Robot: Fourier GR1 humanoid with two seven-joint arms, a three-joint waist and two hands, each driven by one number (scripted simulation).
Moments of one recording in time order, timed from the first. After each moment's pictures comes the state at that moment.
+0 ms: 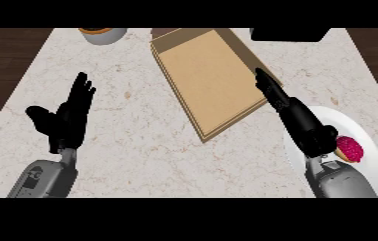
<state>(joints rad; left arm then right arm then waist) -0.20 0.34 -0.17 -1.34 0.36 0.34 -0.03 -0.21 -0.30 0.25 -1.66 -0.10 0.05 0.13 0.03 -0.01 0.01</state>
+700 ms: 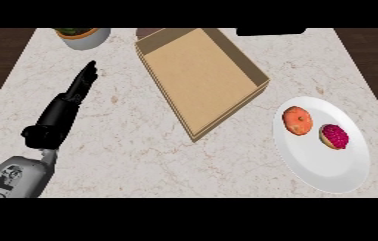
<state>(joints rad) -0.23 0.53 -0.28 -1.46 0.20 0.14 -0.14 -0.08 -0.77 -0.32 -1.51 -0.16 0.30 -0.29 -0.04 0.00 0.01</state>
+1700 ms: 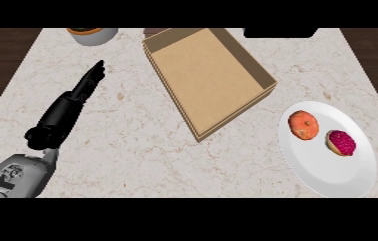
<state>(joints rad) -0.24 0.53 -0.27 -1.49 0.16 0.06 -0.12 0.07 -1.07 -0.17 -1.56 0.42 0.37 -0.54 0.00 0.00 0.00</state>
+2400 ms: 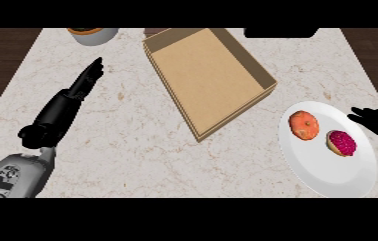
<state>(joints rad) -0.24 0.48 -0.21 -1.53 0.11 0.00 -0.08 0.10 -0.91 -0.05 -1.83 0.61 0.54 -0.15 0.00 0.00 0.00</state>
